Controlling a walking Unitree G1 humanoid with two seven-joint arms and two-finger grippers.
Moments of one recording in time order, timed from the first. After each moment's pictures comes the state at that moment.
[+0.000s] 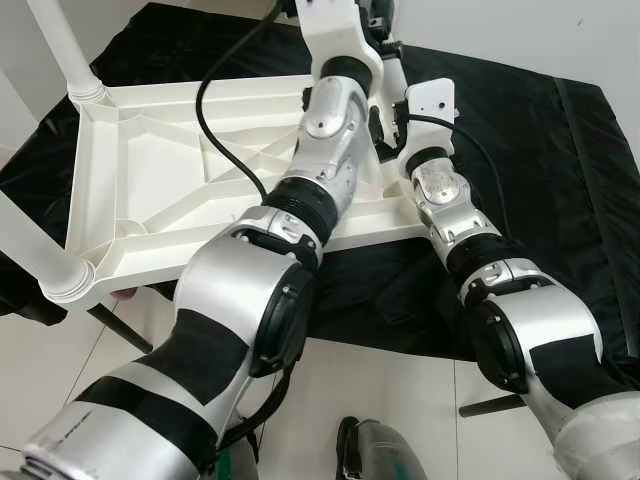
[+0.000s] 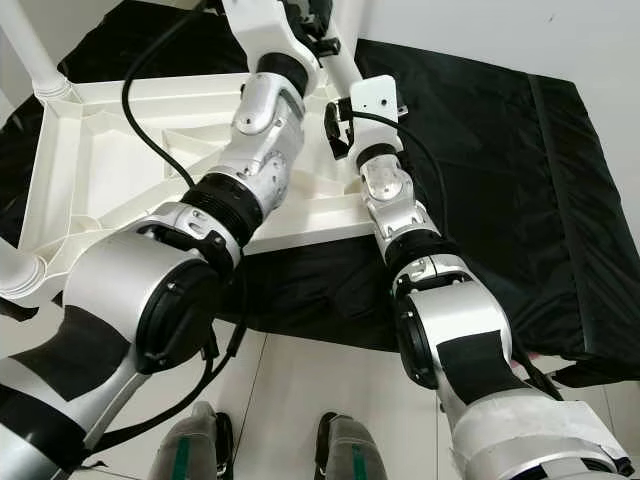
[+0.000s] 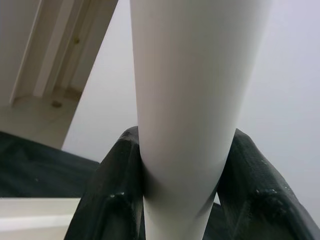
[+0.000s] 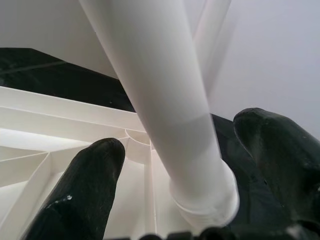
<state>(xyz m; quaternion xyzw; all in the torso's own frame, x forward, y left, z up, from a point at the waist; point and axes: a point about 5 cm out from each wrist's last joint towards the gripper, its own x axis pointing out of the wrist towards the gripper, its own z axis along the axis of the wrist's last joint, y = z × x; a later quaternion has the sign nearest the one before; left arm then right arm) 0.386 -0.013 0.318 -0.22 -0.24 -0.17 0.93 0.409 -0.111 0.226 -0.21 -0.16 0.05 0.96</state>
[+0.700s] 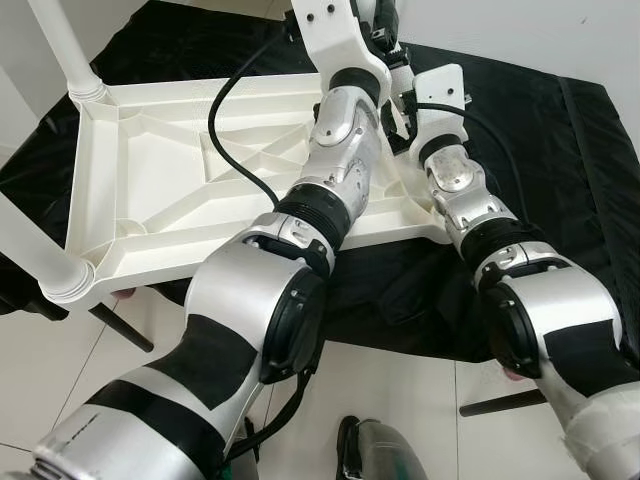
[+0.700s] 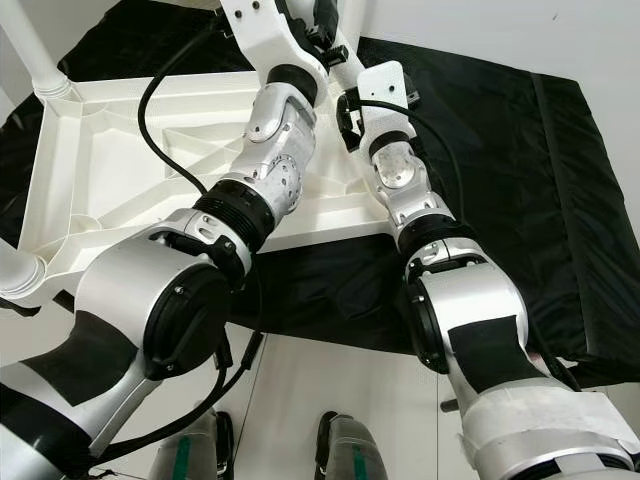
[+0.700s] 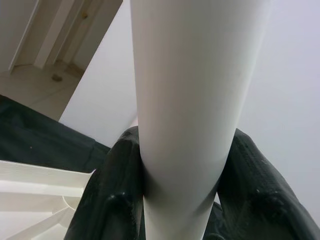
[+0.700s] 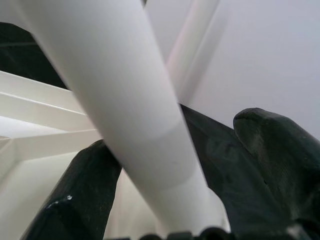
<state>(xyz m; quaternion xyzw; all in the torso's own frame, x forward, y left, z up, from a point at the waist) 0.387 -0.015 0.311 -0.28 -0.20 -0.16 0.92 0.414 -0.131 0.235 -0.26 -0.15 0.04 0.95</state>
